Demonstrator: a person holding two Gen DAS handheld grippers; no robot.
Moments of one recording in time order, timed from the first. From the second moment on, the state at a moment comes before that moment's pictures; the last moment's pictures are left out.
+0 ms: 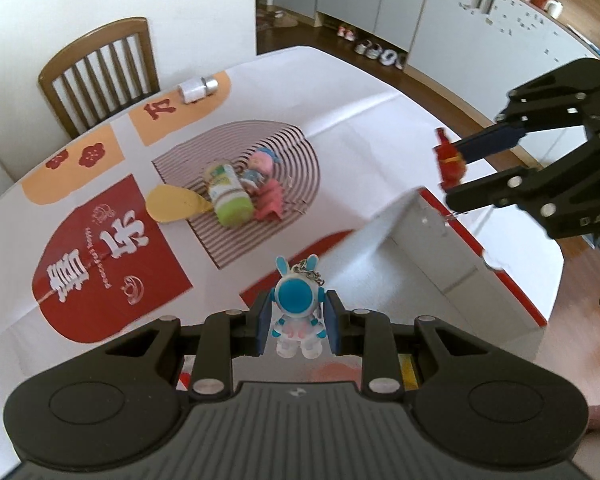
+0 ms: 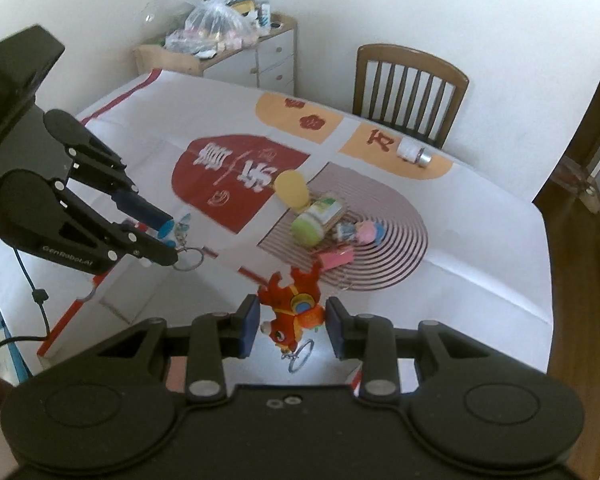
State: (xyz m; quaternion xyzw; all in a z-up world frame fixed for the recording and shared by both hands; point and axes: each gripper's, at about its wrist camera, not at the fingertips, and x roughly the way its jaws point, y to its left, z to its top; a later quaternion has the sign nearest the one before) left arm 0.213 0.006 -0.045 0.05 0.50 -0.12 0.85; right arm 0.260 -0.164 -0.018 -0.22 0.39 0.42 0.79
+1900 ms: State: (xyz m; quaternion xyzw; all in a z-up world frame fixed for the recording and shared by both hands) left arm 0.236 -0.051 -0.180 0.09 0.60 -0.10 0.79; right arm 0.223 -0.145 -0.161 -0.26 0.50 0.40 0.72
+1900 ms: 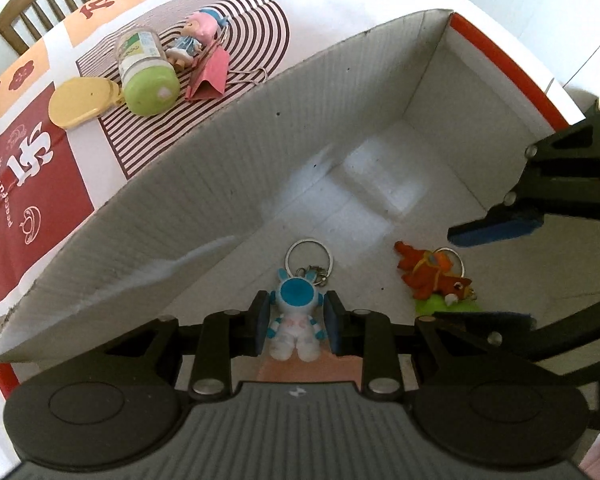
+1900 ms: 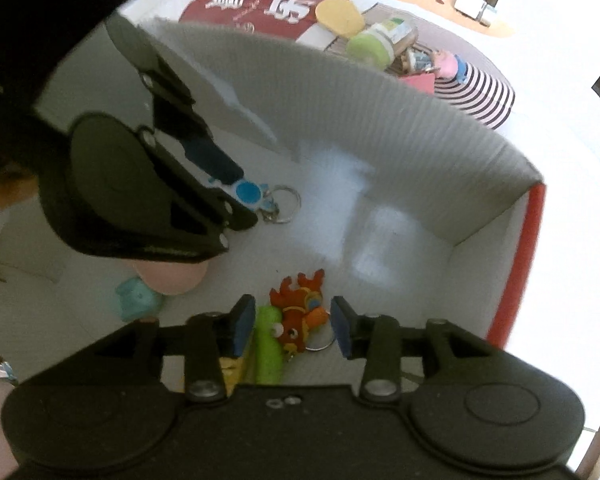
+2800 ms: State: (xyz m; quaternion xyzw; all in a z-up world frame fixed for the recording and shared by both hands) left arm 0.204 -0.028 -0.077 0.04 0.50 -0.08 0.86; right arm 0.230 -0.188 -0.063 -0.17 0.45 0.42 0.77
